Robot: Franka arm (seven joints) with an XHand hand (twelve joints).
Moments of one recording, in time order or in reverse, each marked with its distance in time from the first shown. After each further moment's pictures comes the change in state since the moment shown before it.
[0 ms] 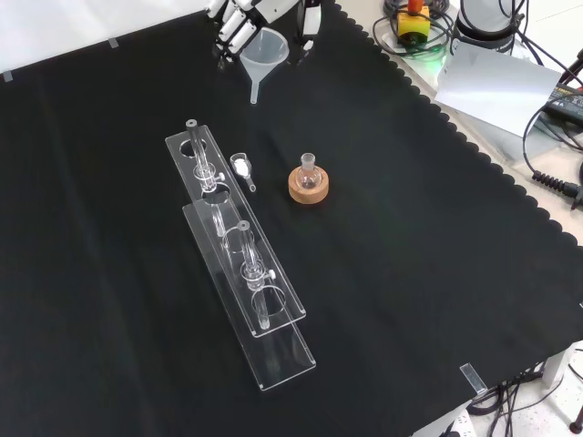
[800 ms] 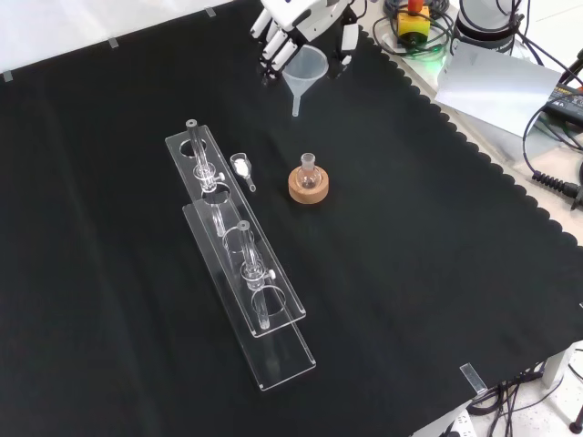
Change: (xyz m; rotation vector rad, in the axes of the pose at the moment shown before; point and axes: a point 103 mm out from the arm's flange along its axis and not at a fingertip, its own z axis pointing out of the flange) arm 0.043 -0.040 0.054 0.058 0.060 -0.015
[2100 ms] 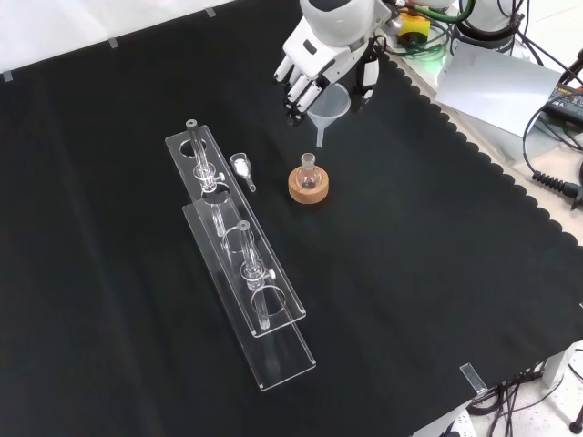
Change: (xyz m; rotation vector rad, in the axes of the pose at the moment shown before) arm 0.056 0.009 0.020 0.039 -0.039 -0.067
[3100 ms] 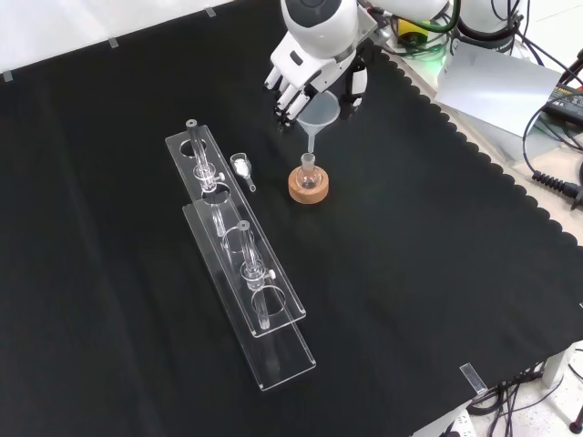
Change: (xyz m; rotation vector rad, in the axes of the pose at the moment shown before) arm -0.003 0.021 0.009 0.023 0.002 0.008
